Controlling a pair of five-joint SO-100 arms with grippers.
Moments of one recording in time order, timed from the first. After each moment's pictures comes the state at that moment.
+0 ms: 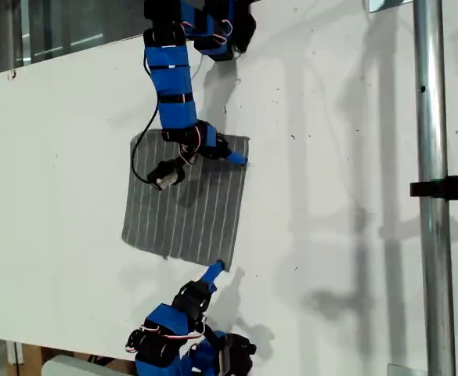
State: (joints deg) arm 0 1.3 112.4 88.3 95.6 -70.9; arm 1 5.5 78.9 101.7 71.1 41.7
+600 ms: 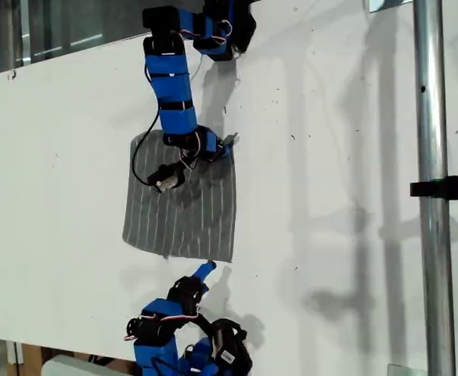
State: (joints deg) arm 0 -8.8 113.0 101.3 90.9 -65.7; arm 1 7.8 73.6 99.5 69.5 42.2
